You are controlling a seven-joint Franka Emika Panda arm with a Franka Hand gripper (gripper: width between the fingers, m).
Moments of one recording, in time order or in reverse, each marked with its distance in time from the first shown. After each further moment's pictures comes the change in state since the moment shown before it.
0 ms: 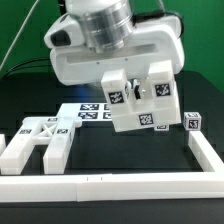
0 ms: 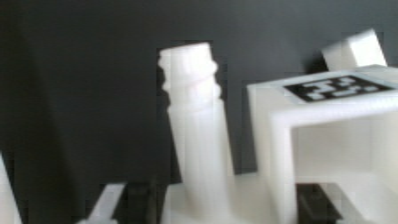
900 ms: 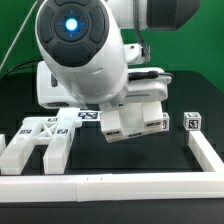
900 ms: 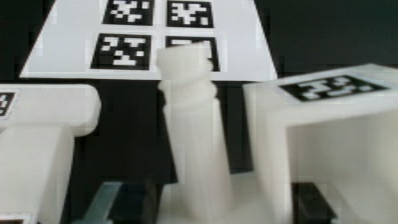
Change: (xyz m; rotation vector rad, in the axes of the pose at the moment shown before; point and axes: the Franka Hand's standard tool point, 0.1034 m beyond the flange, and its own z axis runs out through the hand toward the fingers) arm -0.011 0.038 0.025 -0.218 -0.565 -0.137
